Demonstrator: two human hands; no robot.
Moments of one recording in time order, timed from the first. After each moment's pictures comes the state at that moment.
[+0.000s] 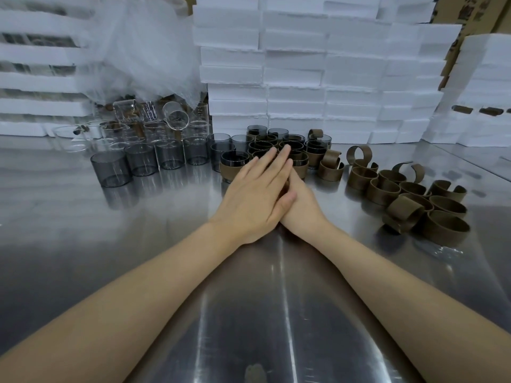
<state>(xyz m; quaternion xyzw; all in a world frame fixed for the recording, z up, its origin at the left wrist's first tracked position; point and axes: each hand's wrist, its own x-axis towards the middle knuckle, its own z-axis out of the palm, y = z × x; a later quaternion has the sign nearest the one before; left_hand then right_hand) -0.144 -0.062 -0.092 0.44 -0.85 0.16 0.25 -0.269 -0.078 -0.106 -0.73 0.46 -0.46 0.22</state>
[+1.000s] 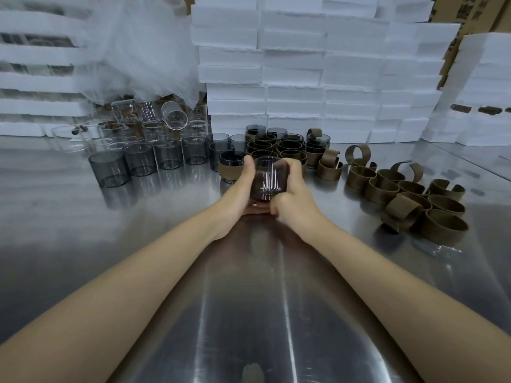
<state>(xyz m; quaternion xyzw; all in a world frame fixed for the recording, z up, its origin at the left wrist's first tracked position) -0.138 -0.083 -0.096 0.42 -0.56 -0.55 0.45 -0.264 -0.073 -0.098 -0.65 0.45 -0.50 0.34</state>
